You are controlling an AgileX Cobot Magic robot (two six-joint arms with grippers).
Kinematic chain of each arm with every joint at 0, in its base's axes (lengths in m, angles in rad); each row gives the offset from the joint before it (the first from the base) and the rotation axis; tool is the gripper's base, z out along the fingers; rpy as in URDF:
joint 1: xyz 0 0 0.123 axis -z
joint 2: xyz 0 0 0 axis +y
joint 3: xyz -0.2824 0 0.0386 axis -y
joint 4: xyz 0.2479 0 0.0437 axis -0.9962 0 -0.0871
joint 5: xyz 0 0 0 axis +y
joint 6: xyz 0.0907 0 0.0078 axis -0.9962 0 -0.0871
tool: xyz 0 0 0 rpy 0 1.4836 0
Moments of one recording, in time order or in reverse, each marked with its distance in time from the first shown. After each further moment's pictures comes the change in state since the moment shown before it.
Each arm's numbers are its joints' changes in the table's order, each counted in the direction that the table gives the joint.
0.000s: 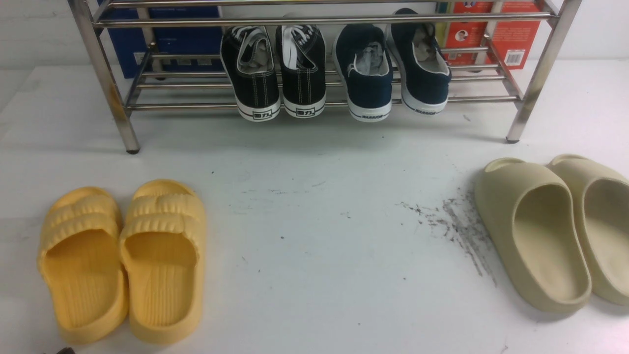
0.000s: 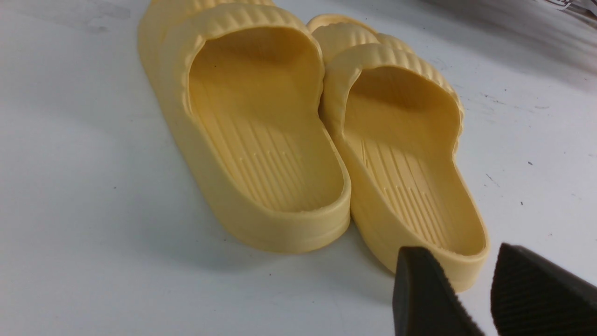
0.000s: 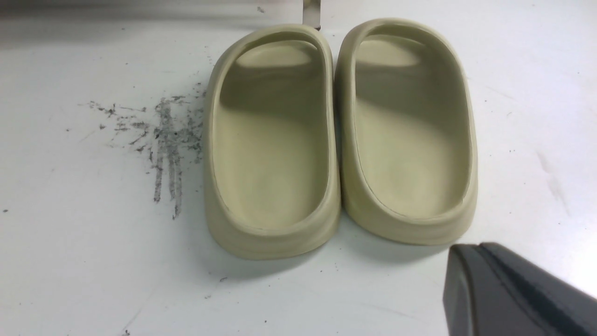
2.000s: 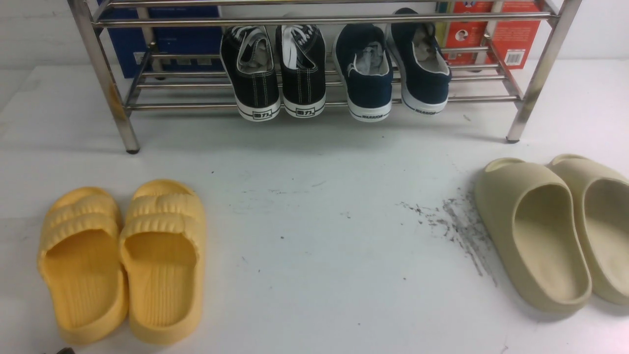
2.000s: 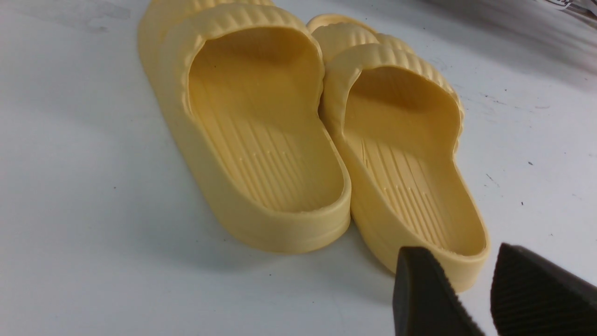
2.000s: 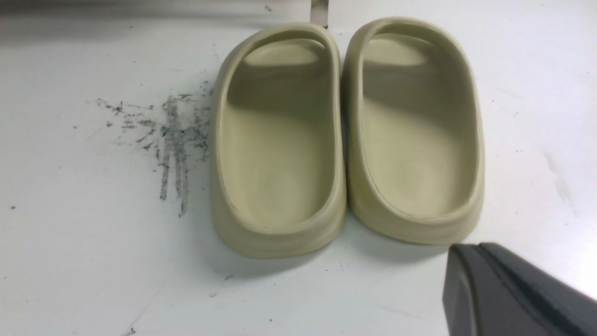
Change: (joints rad) right arm 0.000 0.000 0.000 -0.014 0.000 0.015; left arm 0.000 0.000 0.000 0.000 0.000 0.000
